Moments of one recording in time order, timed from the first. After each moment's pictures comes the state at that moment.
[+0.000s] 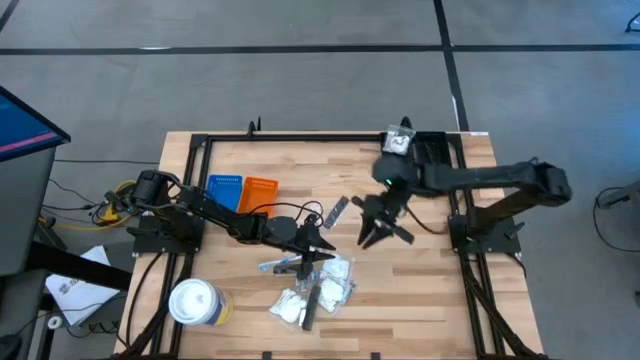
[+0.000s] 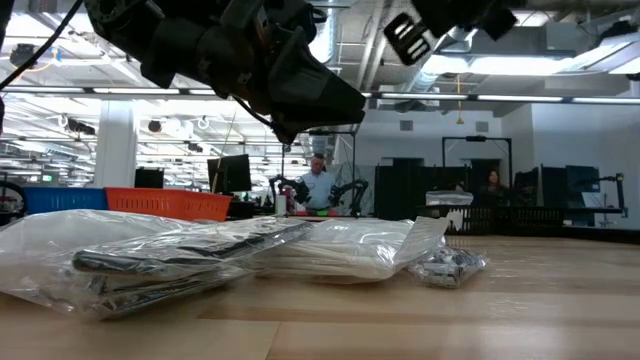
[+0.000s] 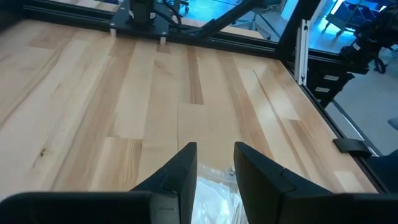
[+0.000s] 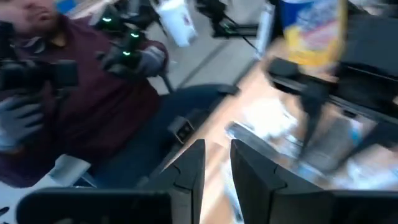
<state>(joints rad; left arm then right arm) -0.18 1.73 0.79 0.59 -0.02 -0.22 -0.08 1.34 0.95 -0.17 -0.92 -0.08</state>
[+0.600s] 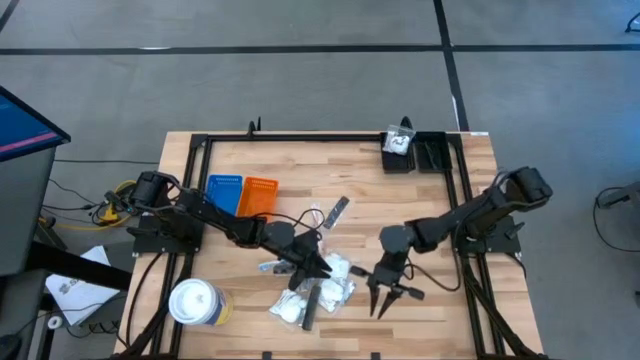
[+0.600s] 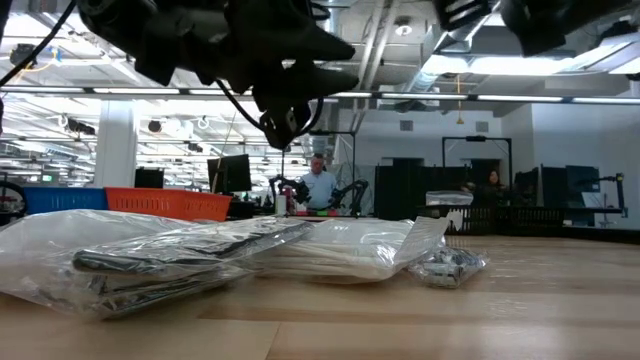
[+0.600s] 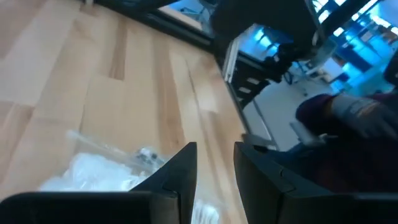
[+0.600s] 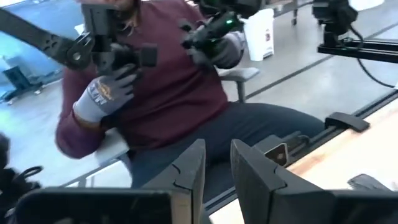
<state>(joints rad) -0.22 1.74 0.79 0.64 0.19 -0.49 0.33 1.57 0.74 0.59 -0.85 0.08</state>
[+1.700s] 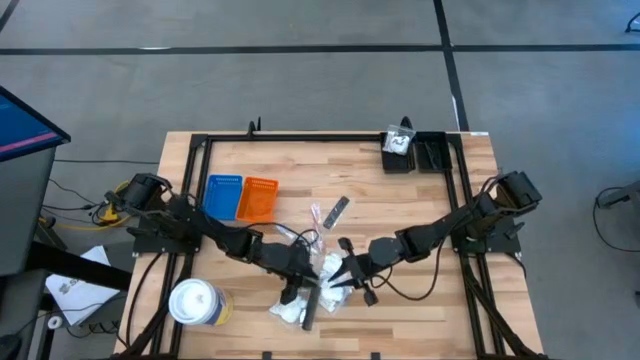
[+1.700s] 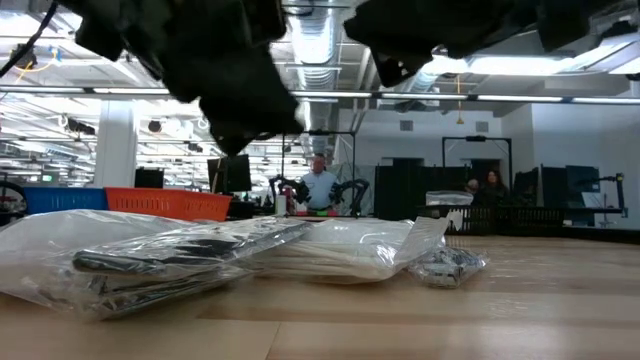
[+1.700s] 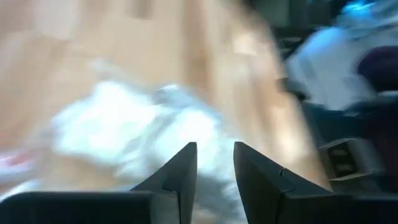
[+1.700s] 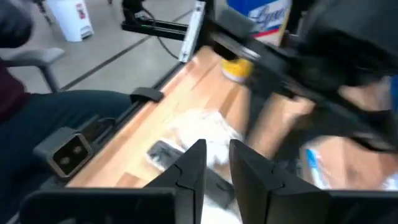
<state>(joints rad) -0.37 1.67 0.79 0.33 -0.06 -0.45 0.37 1.66 0.81 0.49 -0.04 -0.01</state>
